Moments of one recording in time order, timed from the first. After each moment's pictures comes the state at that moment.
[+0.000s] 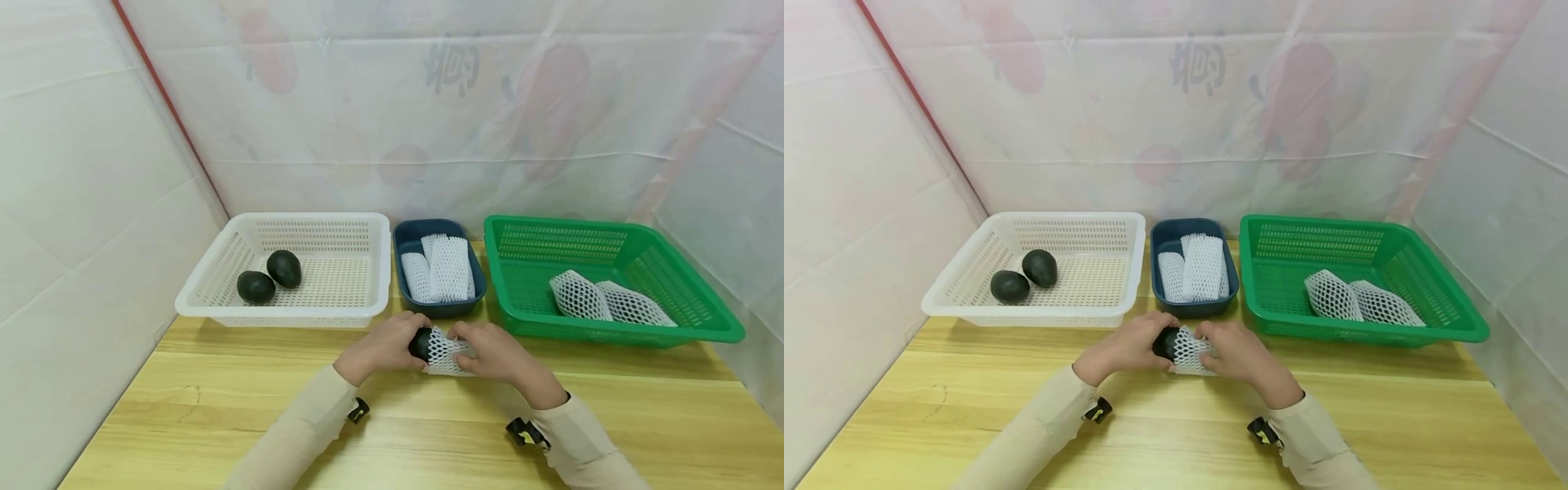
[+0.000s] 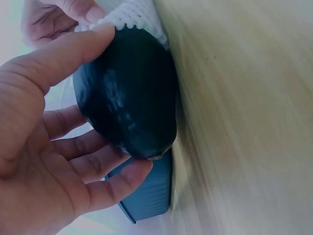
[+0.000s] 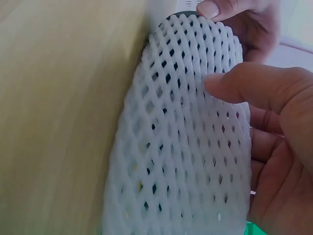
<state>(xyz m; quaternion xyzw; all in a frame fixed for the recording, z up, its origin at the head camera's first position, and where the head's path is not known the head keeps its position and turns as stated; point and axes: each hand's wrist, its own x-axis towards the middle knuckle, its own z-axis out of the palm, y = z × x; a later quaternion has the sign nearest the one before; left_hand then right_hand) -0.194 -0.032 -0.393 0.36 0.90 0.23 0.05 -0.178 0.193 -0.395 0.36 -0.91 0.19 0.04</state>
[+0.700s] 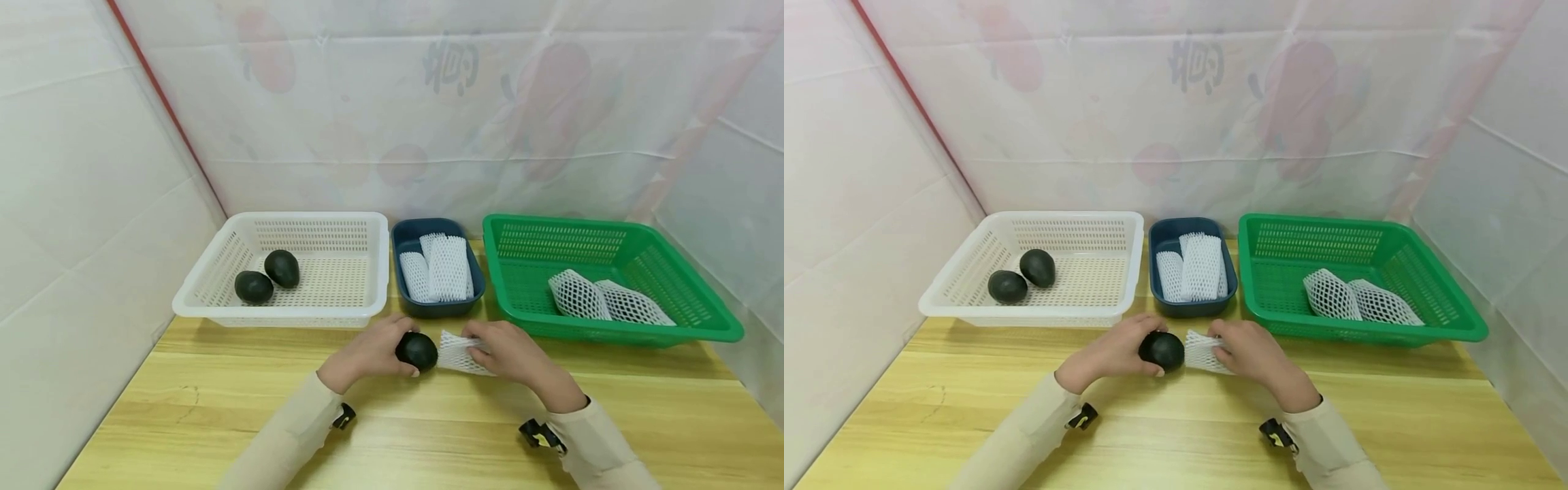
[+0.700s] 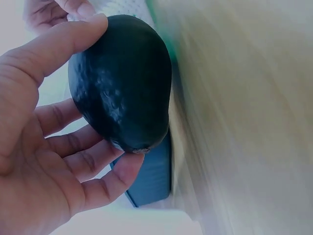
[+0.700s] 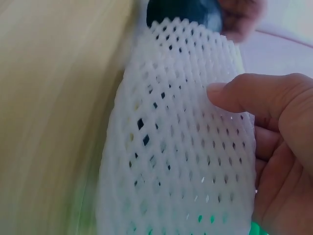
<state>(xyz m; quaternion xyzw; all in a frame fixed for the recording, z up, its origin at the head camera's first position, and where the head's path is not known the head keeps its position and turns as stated) -0.185 -0.049 -0.390 0.36 0.90 0.24 0.03 -0.168 0.208 -0.381 0.34 -0.92 0.17 0.06</state>
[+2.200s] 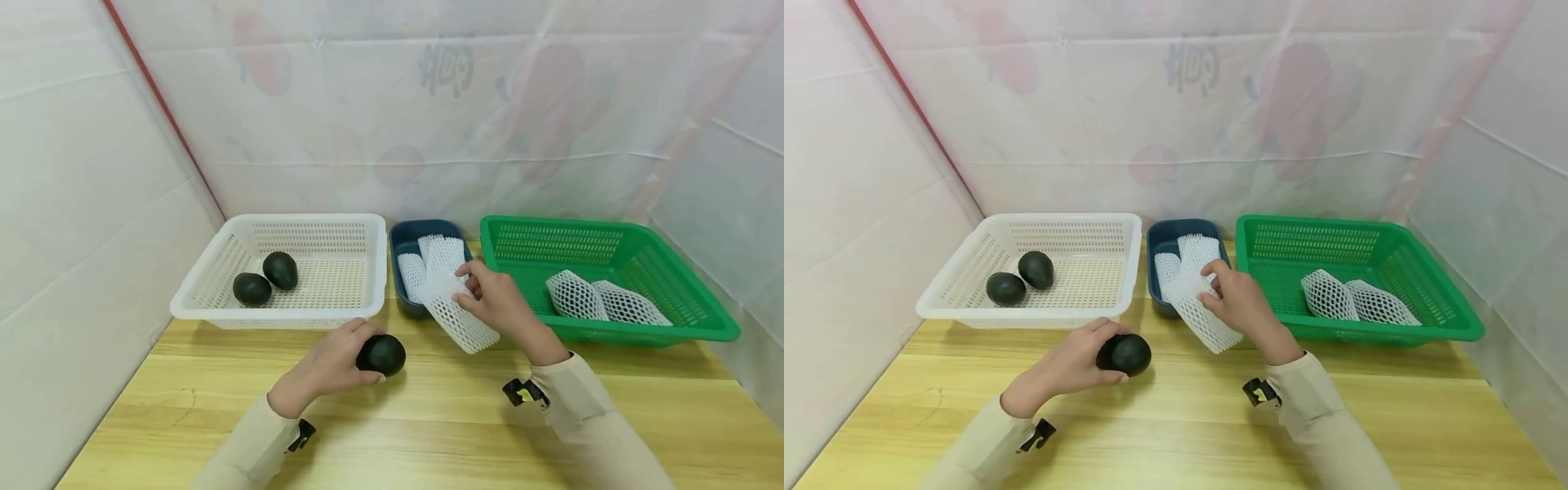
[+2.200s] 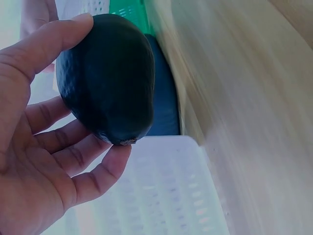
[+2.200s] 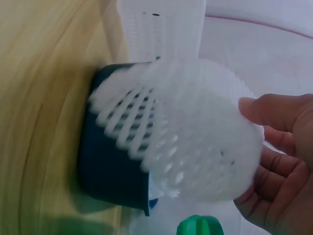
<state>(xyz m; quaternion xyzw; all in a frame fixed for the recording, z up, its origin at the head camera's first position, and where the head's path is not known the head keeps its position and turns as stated) -0.159 -0.099 -0.380 0.36 0.90 0.25 -0.06 -0.208 0.190 -0.337 0.26 -0.92 0.27 0.14</state>
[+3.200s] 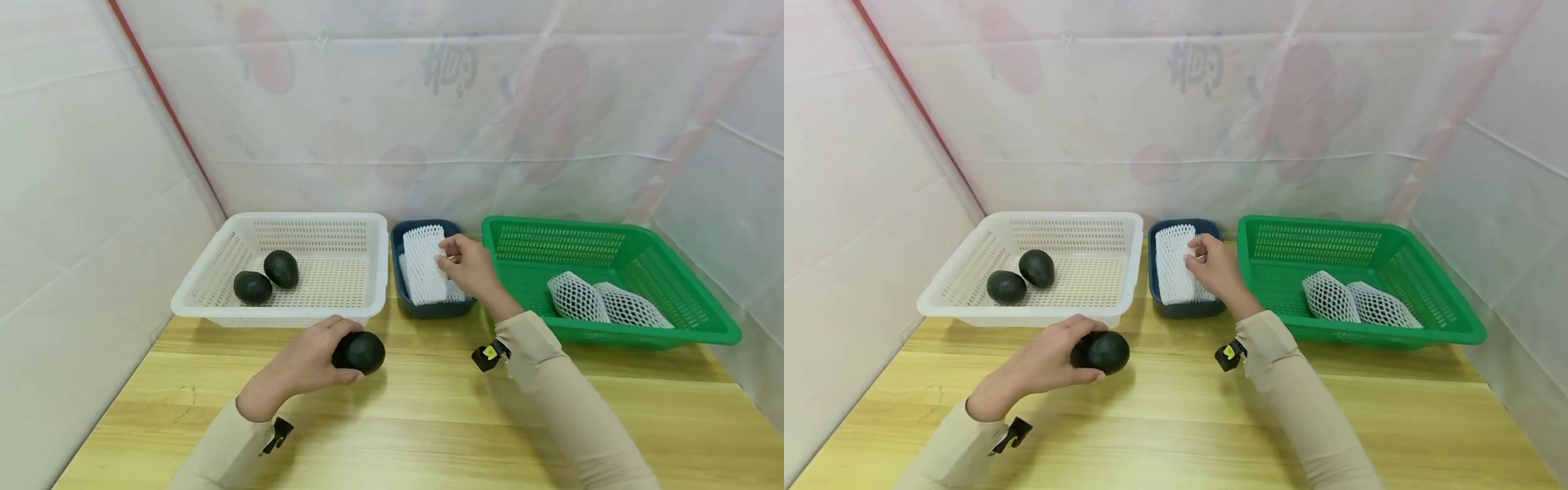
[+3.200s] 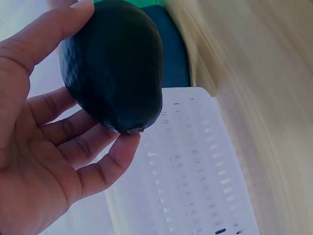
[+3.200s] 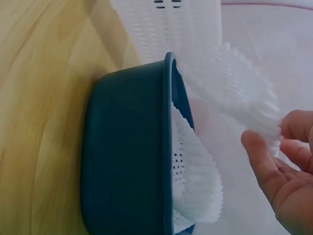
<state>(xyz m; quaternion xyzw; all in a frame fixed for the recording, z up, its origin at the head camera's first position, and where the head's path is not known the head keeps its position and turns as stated) -0.154 -0.130 -0.365 0.36 0.90 0.25 -0.08 -0.270 0.163 -0.344 0.14 -0.89 0.42 0.07</state>
